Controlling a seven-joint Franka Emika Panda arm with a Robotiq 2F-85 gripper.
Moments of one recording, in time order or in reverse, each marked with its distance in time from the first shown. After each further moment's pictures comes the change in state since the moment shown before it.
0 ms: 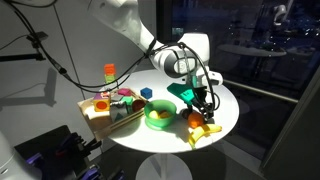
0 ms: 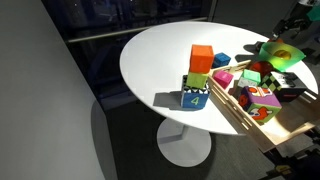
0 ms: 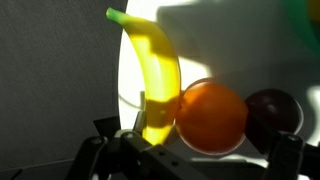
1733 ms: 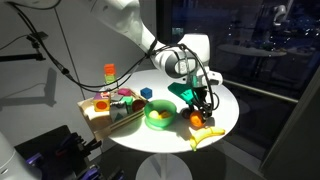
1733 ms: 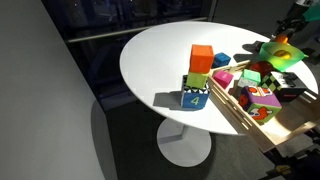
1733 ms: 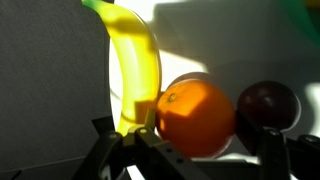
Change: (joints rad) arm -0.006 0.019 0.016 0.024 0.013 0.004 0.016
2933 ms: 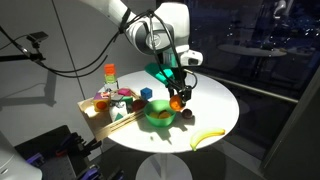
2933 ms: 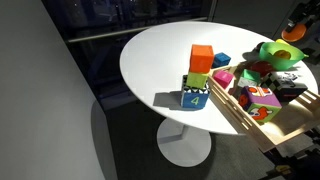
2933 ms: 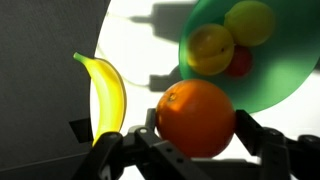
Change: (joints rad) arm 0.007 -0.352 0.046 -0.294 0.043 -0.071 -0.066
